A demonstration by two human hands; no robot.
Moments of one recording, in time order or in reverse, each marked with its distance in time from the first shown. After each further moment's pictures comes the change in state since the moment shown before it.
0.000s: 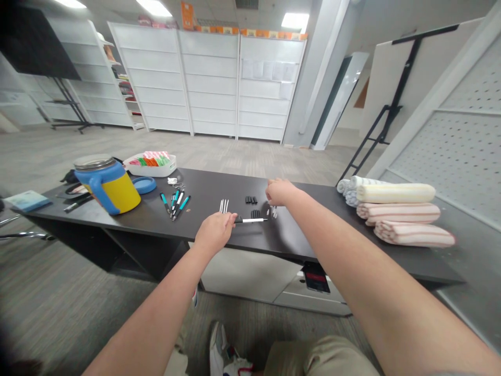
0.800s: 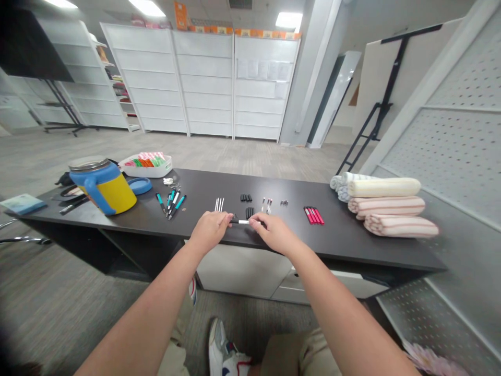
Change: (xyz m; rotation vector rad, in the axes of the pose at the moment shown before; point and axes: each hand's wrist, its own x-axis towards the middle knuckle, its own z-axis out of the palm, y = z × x) left_hand 0.000 0.003 -0.007 -0.140 -0.015 0.122; right_hand -0.126 -0.097 0.027 0.865 0.300 0.071
